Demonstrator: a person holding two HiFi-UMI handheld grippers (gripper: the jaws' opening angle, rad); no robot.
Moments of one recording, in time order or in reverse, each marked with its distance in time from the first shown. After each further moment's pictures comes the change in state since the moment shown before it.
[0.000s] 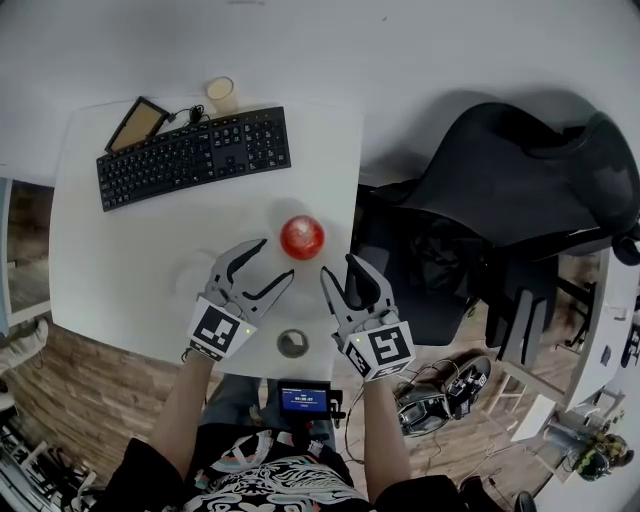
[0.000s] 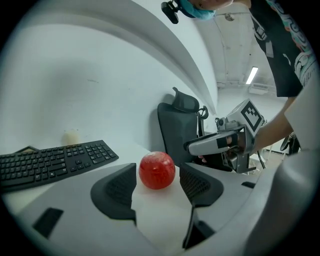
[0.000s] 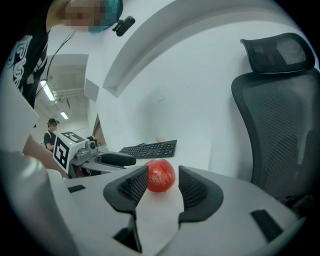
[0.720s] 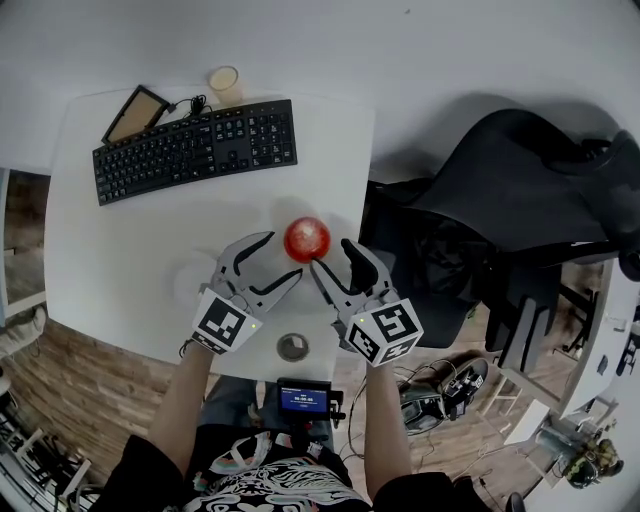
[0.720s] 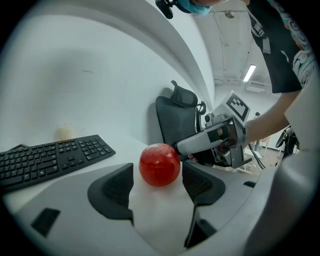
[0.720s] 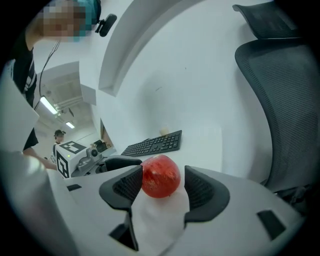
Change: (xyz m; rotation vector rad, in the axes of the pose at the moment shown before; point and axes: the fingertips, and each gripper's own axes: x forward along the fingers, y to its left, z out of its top) left arm 0.022 0.006 -0.015 0.016 0.042 -0.043; right arm 0.042 -0.006 -0.009 0.121 0.090 0.119
